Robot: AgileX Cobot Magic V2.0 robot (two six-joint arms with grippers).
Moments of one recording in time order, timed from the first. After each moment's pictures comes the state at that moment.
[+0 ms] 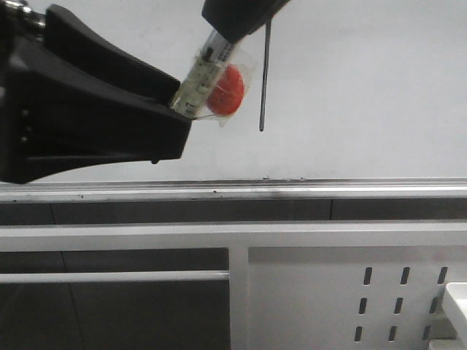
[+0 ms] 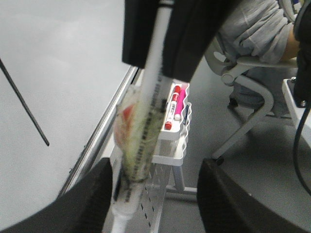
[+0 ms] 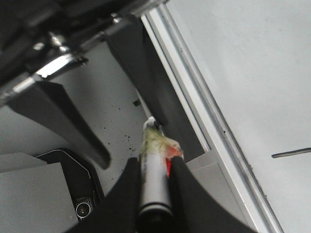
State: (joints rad) left arm -0.46 1.26 -0.52 1.33 -0.81 -0.73; right arm 0.83 1.21 -1.12 0.17 0.77 -0.42
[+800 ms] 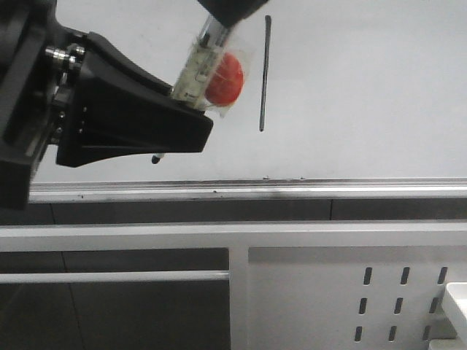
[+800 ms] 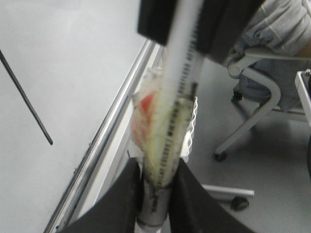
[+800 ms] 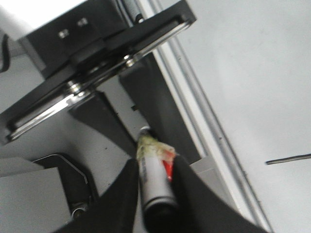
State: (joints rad) left arm -0.49 1.33 -0.55 1.27 -0.78 -0.69; right arm 0.84 1.21 -1.14 0.15 0.77 -0.42
